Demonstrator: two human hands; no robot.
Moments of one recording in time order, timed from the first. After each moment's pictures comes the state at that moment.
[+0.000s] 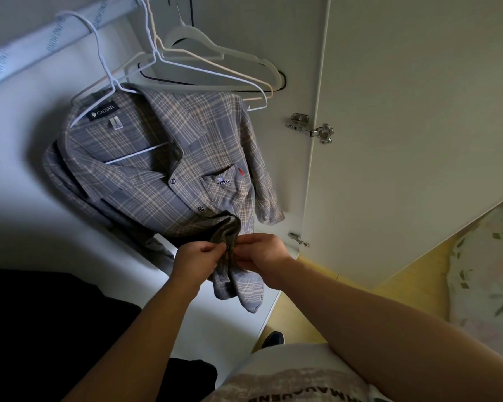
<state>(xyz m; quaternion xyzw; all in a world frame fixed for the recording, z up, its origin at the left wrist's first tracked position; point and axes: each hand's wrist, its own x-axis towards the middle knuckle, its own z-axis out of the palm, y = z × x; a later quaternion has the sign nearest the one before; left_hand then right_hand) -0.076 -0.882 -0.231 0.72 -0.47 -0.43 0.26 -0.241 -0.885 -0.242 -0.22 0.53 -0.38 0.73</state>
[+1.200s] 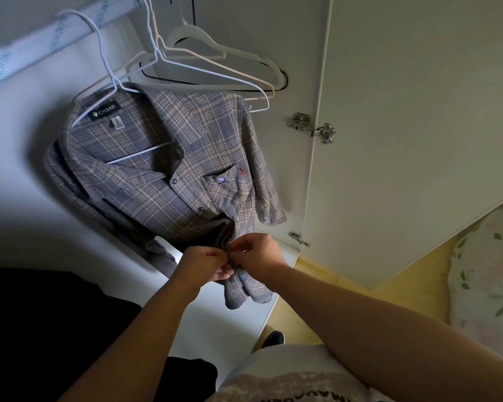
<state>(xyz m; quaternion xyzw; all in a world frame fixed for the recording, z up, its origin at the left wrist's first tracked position) -0.080 -0.876 -0.222 0.68 -0.35 -0.58 0.27 -0.235 -0.881 -0.242 -0.52 0.62 -0.29 0.52</state>
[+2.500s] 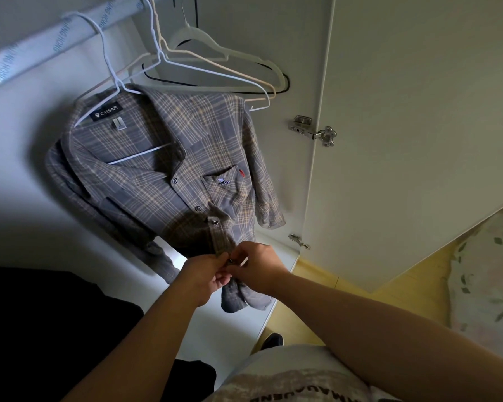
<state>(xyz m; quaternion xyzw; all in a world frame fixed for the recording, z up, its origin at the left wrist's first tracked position) -0.084 -0.880 -0.250 0.65 -0.13 -0.66 0.34 -0.242 -0.876 -0.256 -0.68 0.56 -0.21 0.42</state>
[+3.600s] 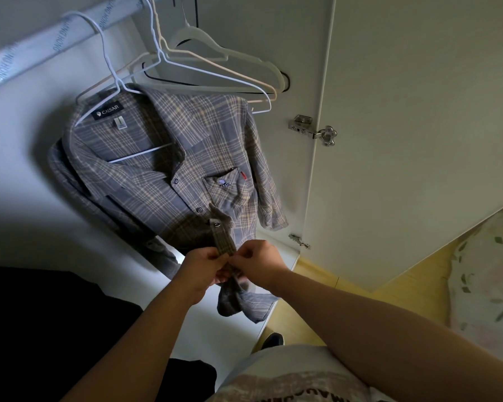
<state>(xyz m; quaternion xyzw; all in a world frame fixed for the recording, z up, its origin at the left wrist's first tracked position) -0.069 -0.881 -0.258 0.66 -0.38 -0.59 0.28 -0.240 -0.878 -0.251 -0.53 0.62 -0.23 0.53</state>
